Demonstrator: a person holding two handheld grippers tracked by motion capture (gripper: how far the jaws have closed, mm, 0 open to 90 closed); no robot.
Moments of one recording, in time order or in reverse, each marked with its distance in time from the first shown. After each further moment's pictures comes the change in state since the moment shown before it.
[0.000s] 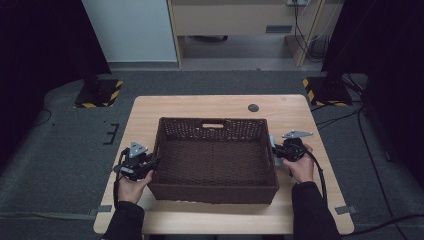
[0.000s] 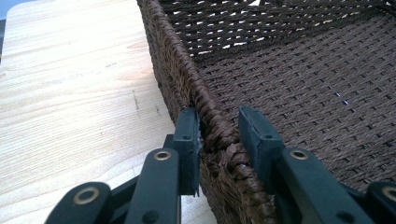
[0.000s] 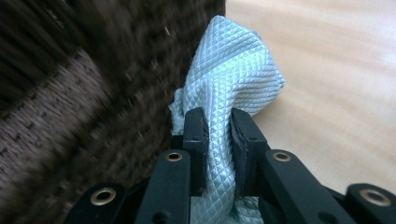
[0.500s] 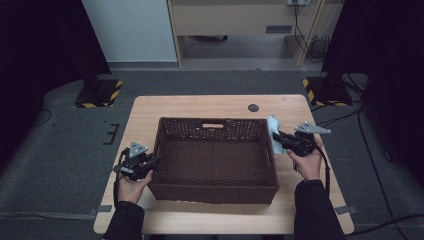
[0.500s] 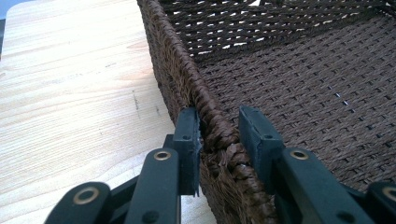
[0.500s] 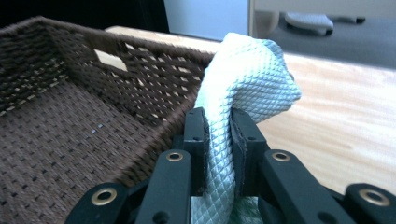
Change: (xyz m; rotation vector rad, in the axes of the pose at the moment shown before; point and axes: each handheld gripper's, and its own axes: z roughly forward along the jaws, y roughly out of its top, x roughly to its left) left arm 0.000 0.000 0.000 -0.001 -0.001 -0.002; right arm 0.004 0.027 -0.045 -0.301 0.061 -0.005
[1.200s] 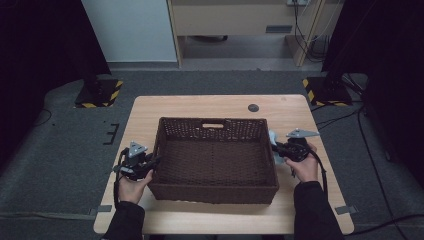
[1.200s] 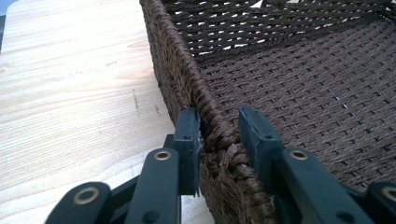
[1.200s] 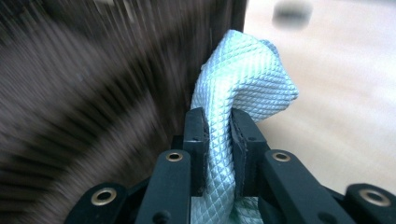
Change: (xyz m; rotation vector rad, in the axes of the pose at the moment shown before) left arm 0.000 0.000 0.000 -0.002 0.005 -0.019; right arm 0.001 -0.020 0.011 0.189 -0.006 -0.011
